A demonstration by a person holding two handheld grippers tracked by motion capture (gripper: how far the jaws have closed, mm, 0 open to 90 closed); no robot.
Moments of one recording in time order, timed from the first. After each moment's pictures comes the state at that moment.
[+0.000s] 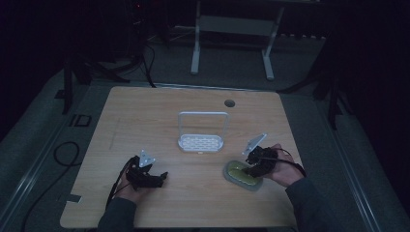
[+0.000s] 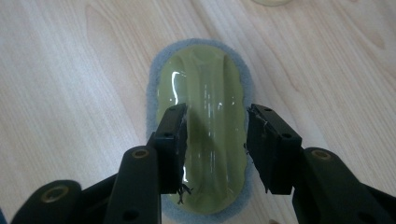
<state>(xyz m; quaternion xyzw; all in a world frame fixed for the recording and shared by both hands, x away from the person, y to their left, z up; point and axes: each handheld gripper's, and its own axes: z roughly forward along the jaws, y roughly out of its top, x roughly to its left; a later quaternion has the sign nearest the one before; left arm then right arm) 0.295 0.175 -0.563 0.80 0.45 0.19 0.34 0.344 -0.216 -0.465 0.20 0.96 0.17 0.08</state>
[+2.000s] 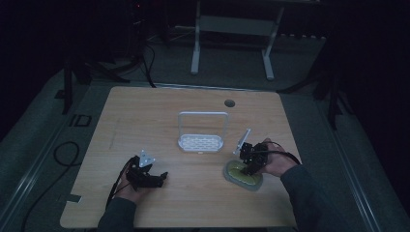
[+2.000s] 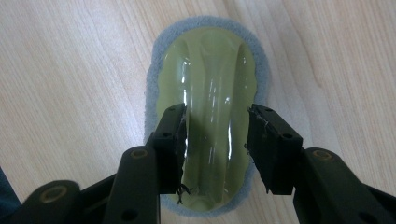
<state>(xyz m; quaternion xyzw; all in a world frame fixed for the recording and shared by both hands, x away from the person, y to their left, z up) 0.295 0.175 -0.563 0.81 0.45 0.19 0.34 0.365 -0.193 -0.471 0.16 0.98 0.08 0.03</state>
